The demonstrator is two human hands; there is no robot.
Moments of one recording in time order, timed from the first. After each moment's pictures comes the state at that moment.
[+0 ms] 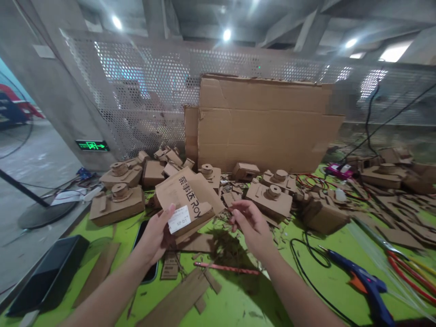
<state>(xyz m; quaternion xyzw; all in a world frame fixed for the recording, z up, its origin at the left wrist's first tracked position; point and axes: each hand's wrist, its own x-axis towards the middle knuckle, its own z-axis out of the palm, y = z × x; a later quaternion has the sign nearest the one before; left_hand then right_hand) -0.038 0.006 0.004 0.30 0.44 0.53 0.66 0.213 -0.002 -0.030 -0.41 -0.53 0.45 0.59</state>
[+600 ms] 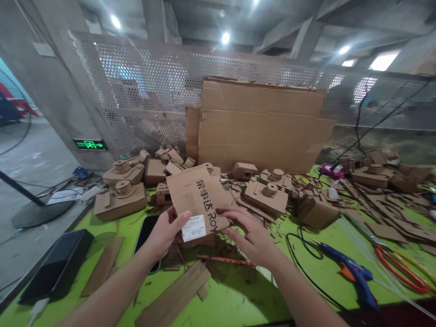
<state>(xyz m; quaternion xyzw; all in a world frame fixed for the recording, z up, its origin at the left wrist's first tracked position) -0.035 0.001 -0.010 0.39 0.43 0.51 0.63 0.222 -0.029 -0.005 -0.40 -0.77 0.27 0.42</state>
